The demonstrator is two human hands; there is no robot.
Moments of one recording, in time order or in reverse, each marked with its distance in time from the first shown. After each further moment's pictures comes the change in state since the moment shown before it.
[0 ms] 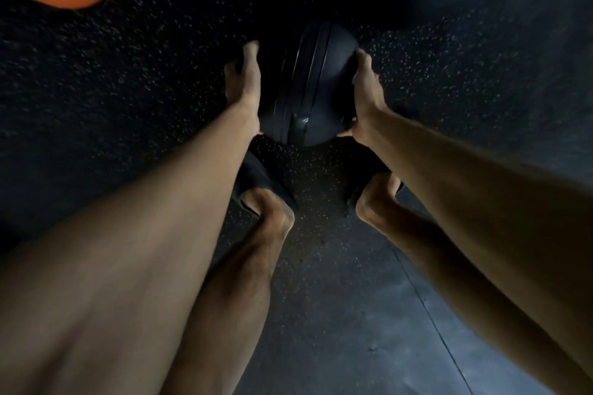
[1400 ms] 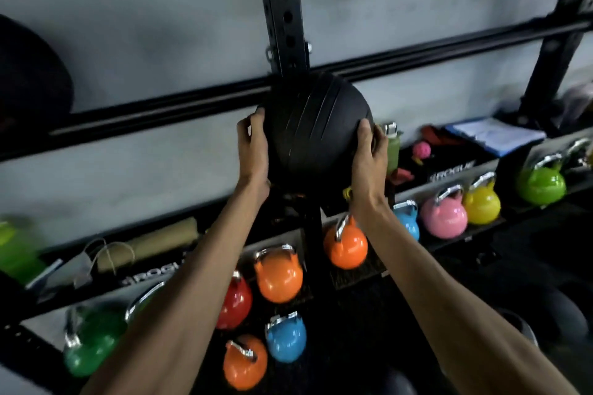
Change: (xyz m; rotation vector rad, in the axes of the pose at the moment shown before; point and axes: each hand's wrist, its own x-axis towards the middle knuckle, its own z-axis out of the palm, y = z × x) left_hand -0.856 0.432 -0.275 -0.582 -0.154 1.403; right_hand -0.865 -0.401 -0.039 0.477 -0.363 -1.477
